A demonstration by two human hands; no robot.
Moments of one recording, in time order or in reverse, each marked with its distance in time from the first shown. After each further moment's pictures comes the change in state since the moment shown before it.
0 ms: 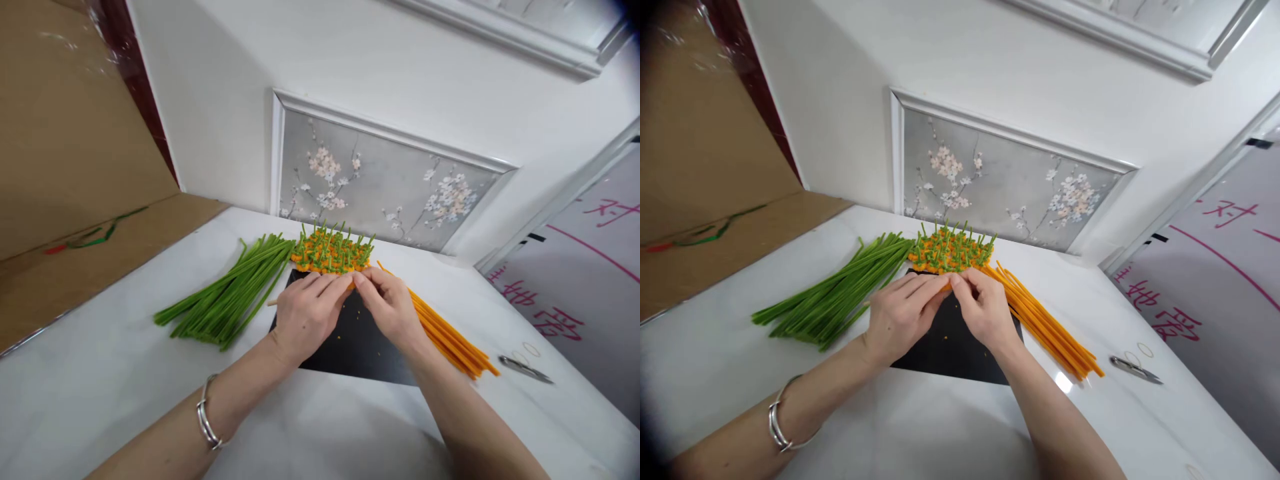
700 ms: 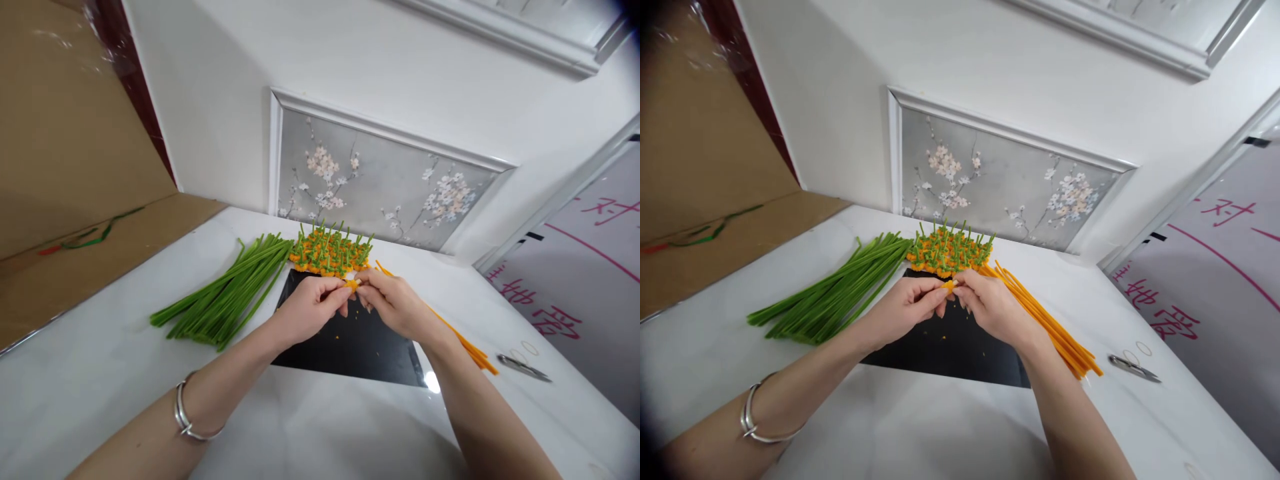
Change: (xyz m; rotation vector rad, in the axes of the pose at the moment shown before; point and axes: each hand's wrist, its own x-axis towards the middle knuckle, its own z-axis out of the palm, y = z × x) left_hand 0.019 -0.003 -0.012 -0.811 -0.553 -0.550; right_hand 0.007 0.004 -0.028 -0.214 -0.342 -0.183
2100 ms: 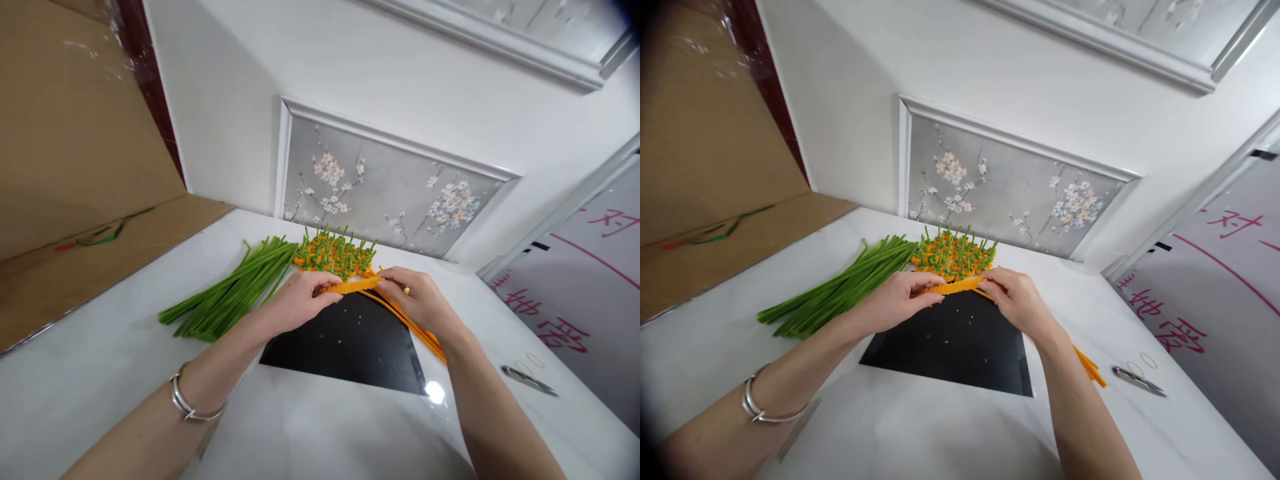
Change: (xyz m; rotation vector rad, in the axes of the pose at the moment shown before) left_hand 0.002 -0.015 -0.026 0.266 0.074 0.023; right_hand -0.002 0.021 -0.022 -0.151 0.161 0.034
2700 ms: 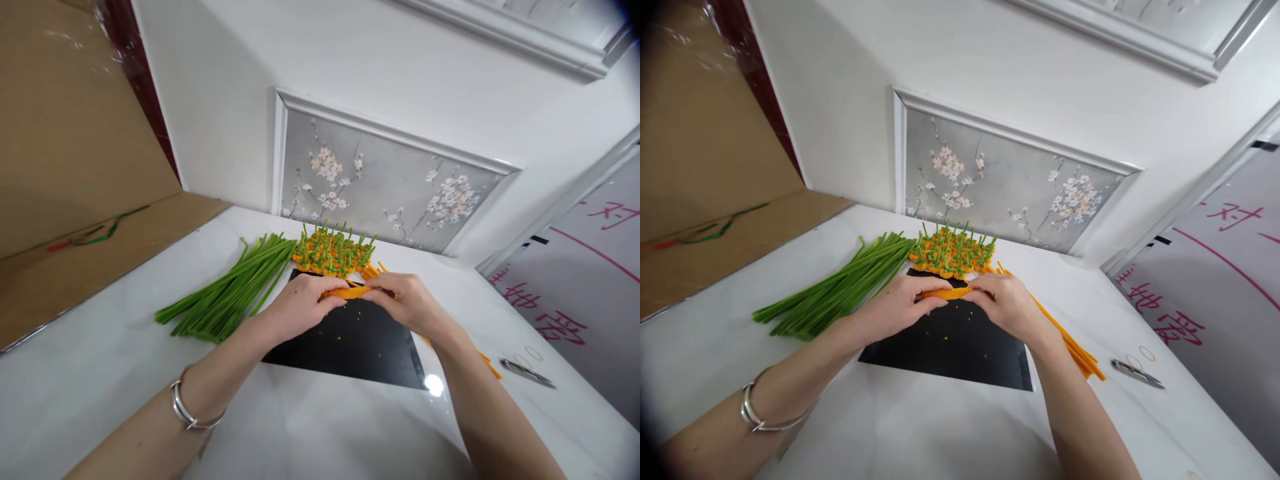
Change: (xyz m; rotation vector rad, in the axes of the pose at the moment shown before) left_hand -0.004 0.010 0.009 0.154 -0.012 0.092; right_hand -0.004 -0.005 0.013 -0.061 -0.101 -0.079
